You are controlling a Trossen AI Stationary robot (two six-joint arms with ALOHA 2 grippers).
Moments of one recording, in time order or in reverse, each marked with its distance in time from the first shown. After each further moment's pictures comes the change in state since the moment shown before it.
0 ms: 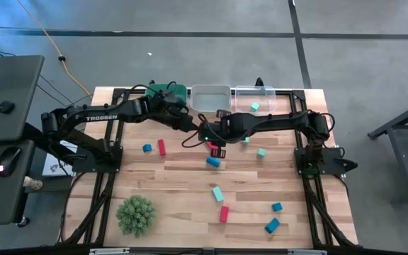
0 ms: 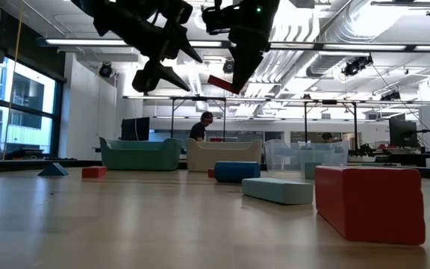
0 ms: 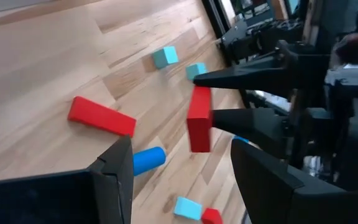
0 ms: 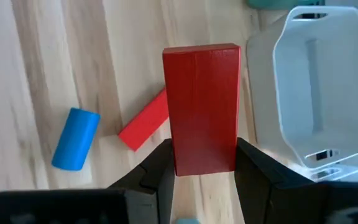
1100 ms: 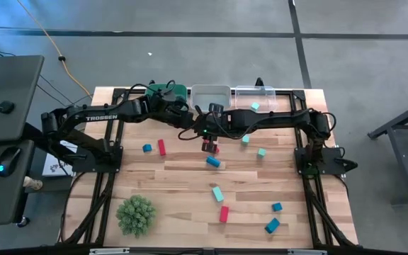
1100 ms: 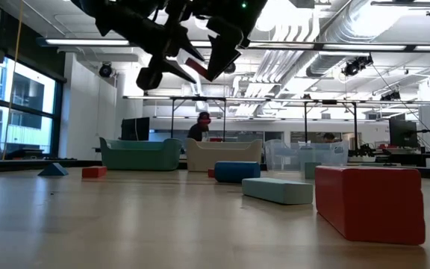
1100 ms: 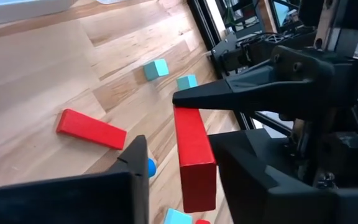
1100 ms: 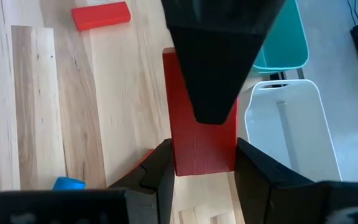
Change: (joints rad) left arm 0.002 0.000 0.000 0.052 -0.015 -0.020; right arm -0.016 -0.014 0.000 0.225 0.026 -0.102
